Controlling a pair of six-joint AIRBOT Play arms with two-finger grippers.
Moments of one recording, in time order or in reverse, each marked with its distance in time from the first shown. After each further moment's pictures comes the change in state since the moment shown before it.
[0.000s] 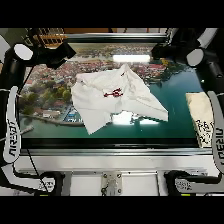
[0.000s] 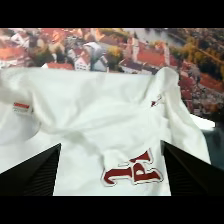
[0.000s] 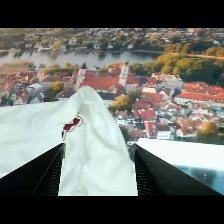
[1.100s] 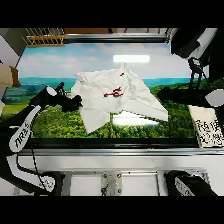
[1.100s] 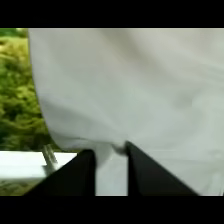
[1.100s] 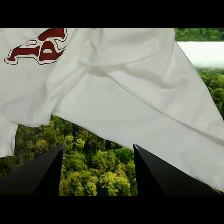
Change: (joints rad) left arm -0.023 -0.092 -0.579 -0.053 0.057 0.080; right arm -0.062 0.472 -0.613 0.132 0.231 -0.053
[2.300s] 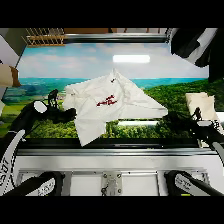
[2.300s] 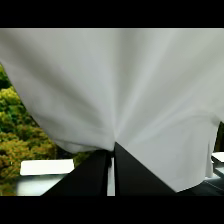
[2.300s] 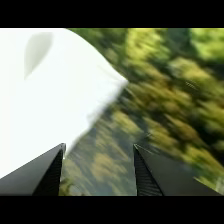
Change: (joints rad) left arm 0.009 0.469 -0.386 0.092 -0.016 0.055; right arm -0.341 -0.249 -0.504 0.518 -0.365 -0.013
